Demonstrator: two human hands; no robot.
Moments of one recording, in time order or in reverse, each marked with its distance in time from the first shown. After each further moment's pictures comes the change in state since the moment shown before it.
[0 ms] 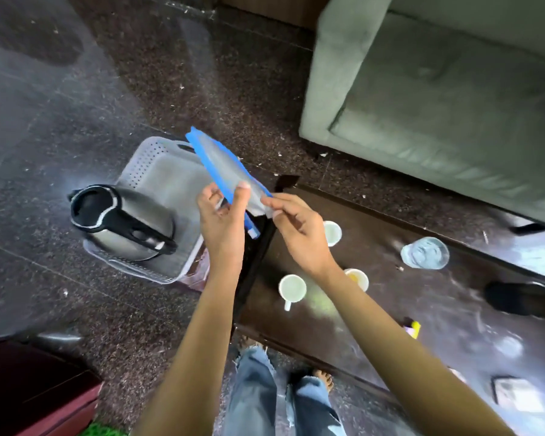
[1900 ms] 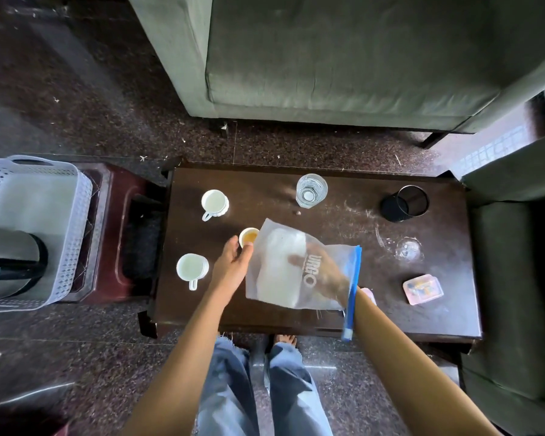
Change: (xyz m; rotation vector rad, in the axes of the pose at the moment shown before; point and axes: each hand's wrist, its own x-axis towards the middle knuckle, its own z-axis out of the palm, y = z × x) left_hand -0.163 -0.184 0.110 0.797 -0.668 -0.274; right_hand -0.204 0.153 -0.251 0.422 0.186 0.846
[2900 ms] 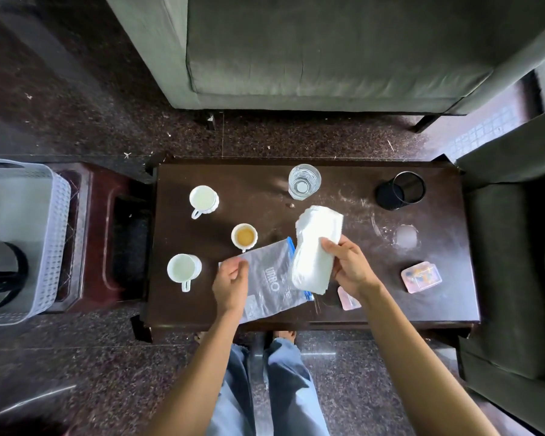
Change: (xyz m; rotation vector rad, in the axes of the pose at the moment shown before) left_hand 0.000 -0.043 0.036 -0.187 0.247 -0.061; right_hand -0.024 -0.009 -0.035 0.338 0.172 -0.094
